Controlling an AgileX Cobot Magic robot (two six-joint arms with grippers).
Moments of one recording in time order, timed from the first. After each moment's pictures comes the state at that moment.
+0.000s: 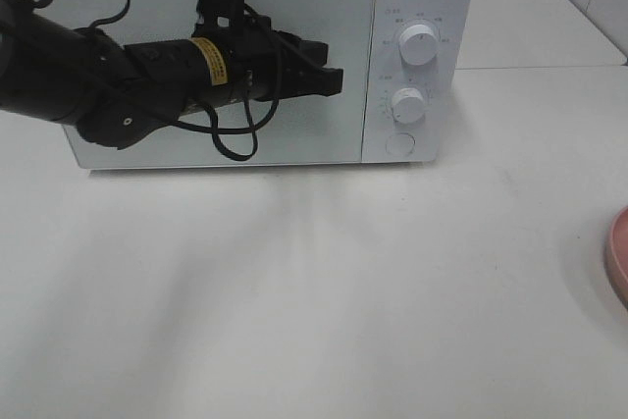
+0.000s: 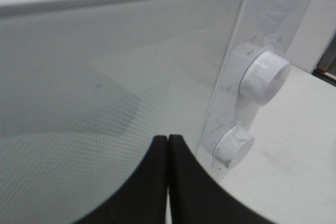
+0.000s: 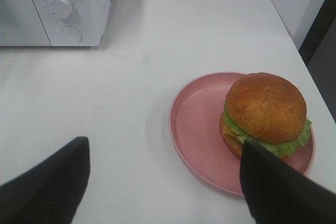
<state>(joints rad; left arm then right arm) -0.60 1.98 -1.10 0.36 -0.56 -0.42 0.06 0.00 -0.51 -0.11 1.02 0.08</state>
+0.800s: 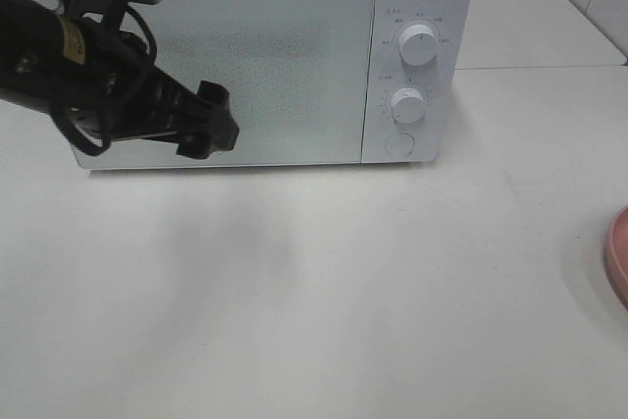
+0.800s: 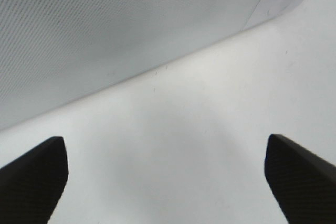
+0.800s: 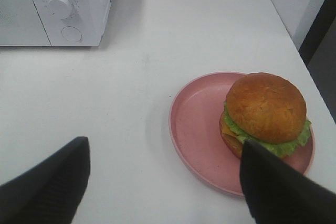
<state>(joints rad) -0.62 1.54 -0.94 0.16 0.35 -0.29 0.06 0.00 -0.51 -0.11 1.02 0.08</state>
